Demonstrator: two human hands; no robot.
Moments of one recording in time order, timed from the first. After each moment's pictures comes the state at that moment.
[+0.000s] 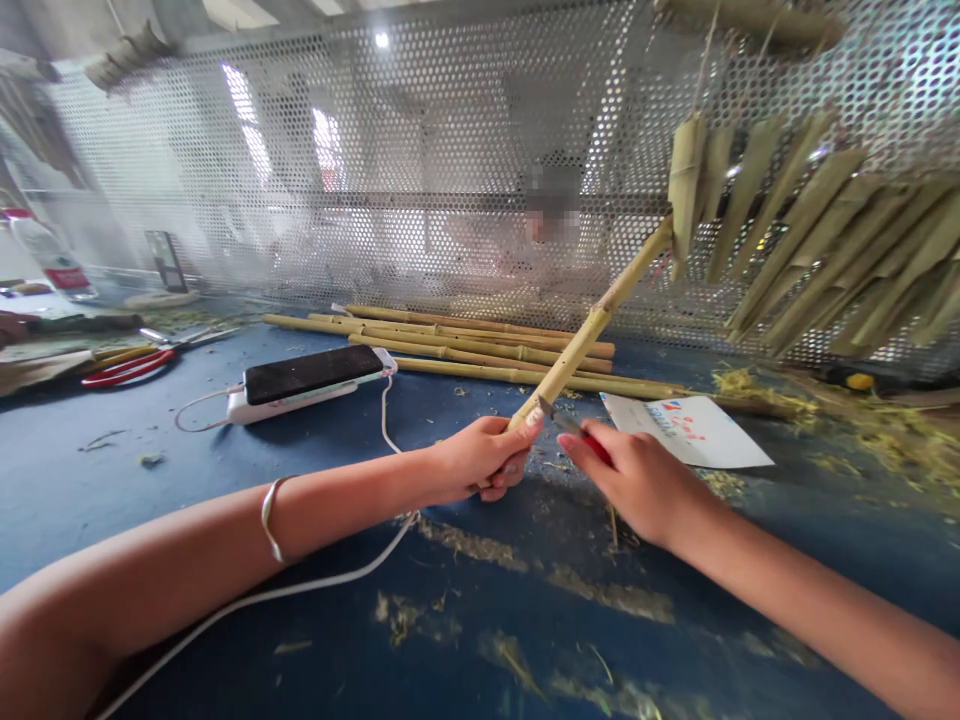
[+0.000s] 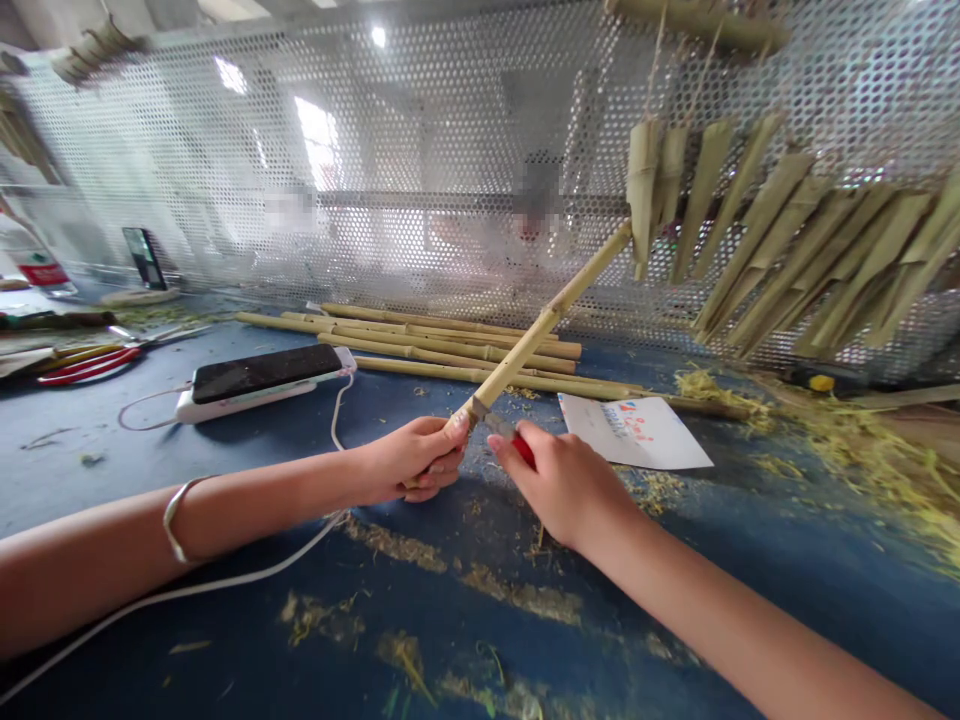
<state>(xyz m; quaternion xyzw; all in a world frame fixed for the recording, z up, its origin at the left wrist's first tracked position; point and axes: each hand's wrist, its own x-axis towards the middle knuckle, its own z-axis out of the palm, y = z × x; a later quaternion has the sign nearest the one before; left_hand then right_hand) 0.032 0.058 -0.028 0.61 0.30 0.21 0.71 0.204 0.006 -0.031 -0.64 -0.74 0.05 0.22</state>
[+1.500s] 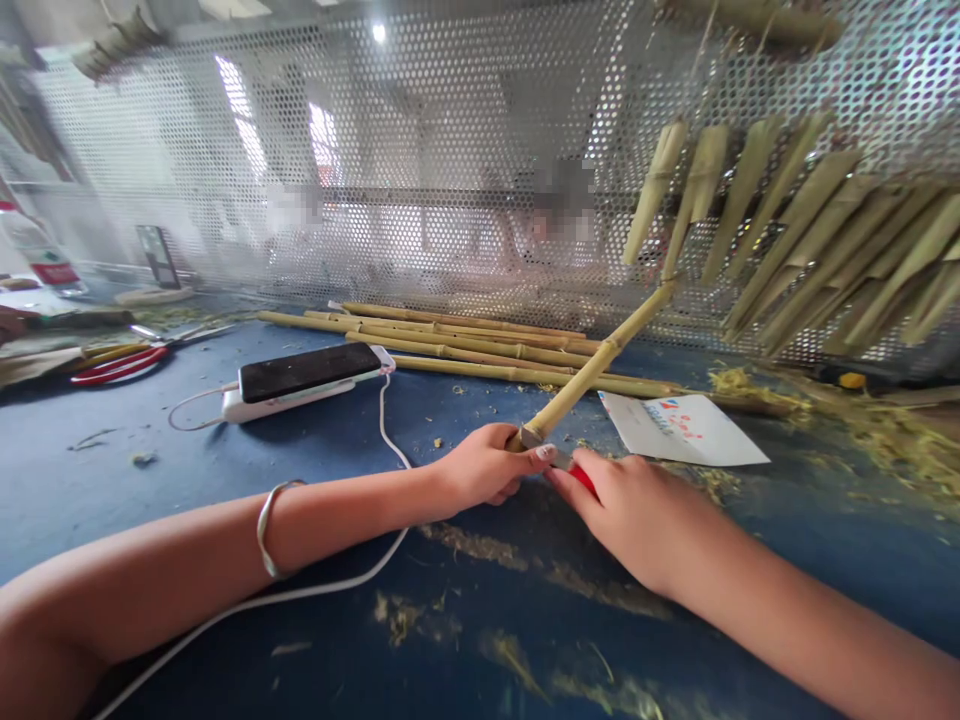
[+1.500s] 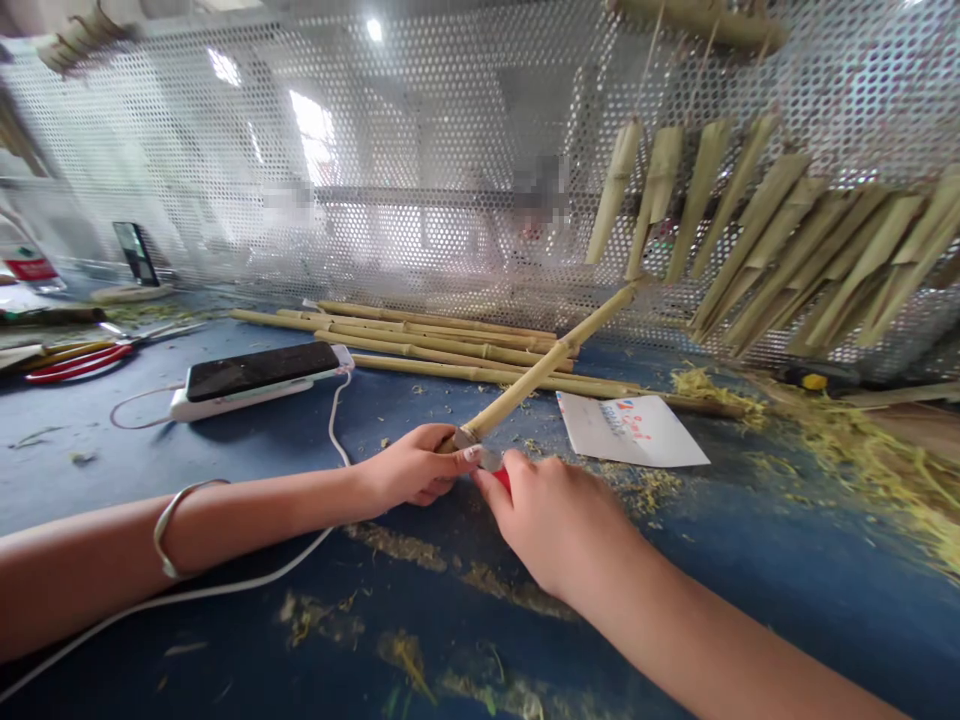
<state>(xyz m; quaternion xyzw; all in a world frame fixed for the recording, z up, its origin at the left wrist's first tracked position) 0.036 0.050 -0.034 0.66 0.37 0.21 0.62 0.179 -0.020 -0.016 -0.69 -0.72 -0.02 0.01</state>
